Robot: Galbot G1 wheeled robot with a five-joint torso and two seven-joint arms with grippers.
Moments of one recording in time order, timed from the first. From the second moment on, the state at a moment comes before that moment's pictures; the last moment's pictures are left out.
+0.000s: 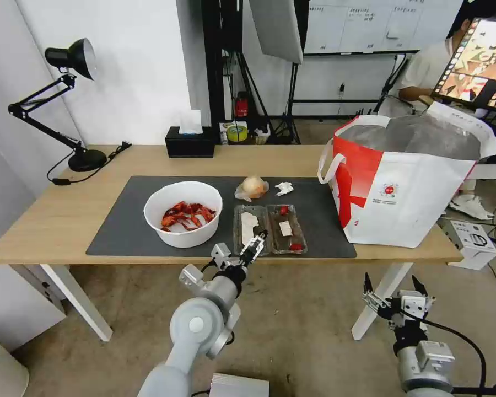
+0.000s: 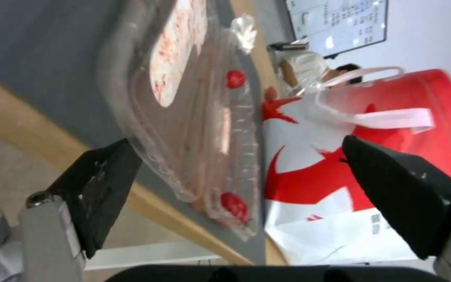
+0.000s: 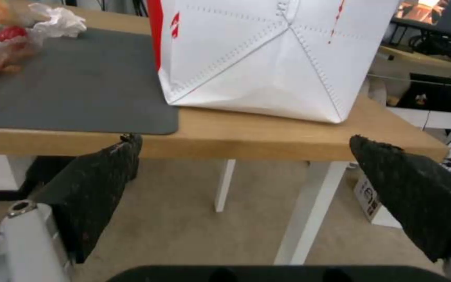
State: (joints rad) left arm 1.21 -1.45 -0.15 -2.05 -1.35 0.22 -0.49; right arm -1.76 1.46 0.68 2.18 0.03 -0.06 0.12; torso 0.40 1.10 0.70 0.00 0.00
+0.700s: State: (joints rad) left arm 1.08 -1.39 -0.02 -2.04 -1.15 0.21 -0.35; right arm -1.76 1.48 0.67 2.17 0.02 -0.05 0.12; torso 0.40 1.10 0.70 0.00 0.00
